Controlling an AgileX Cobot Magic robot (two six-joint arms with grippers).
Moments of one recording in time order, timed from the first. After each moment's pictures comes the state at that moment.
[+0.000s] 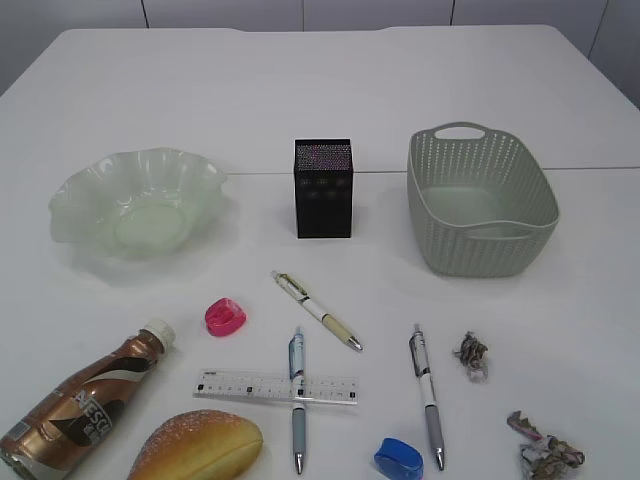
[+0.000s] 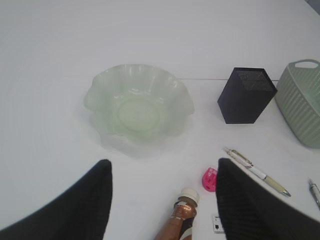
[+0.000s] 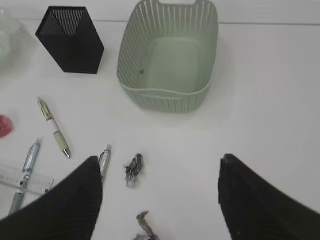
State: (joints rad) left arm -0.14 0.65 -0.73 -0.15 0.63 -0.08; right arm 0.17 0.86 -0.87 -0.02 0.79 0.12
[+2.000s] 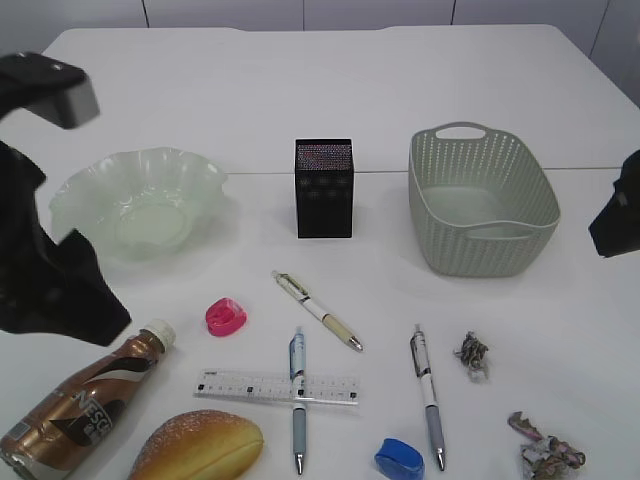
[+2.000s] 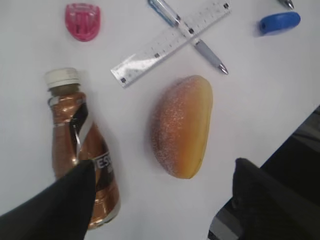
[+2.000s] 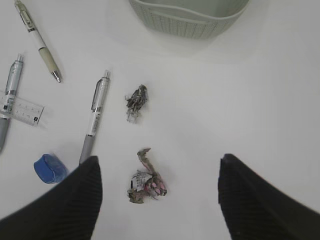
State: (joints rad) left arm -0.53 1.34 -1.03 -0.22 1.04 0.25; right arm 0.28 1.14 -1.01 -0.04 1.03 0.12
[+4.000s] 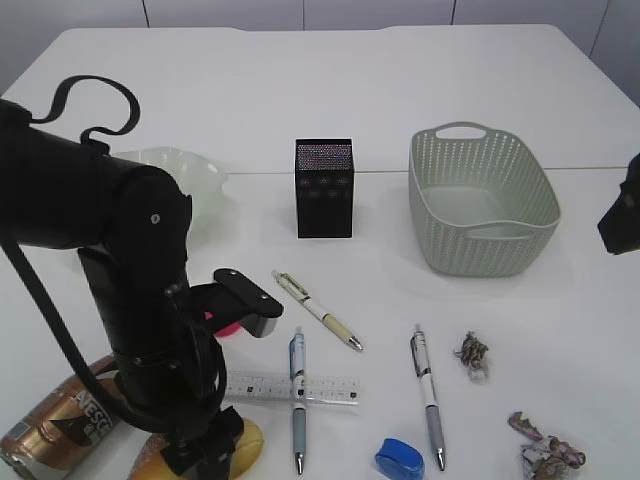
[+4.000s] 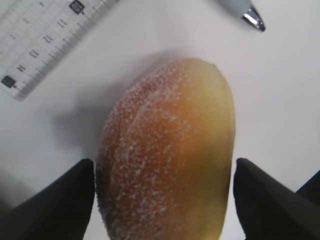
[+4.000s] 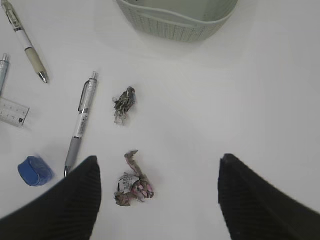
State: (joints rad) left arm -0.70 1.89 -1.04 -0.21 0.90 0.27; right arm 0.28 1.14 -1.01 -0.08 1.03 0.12
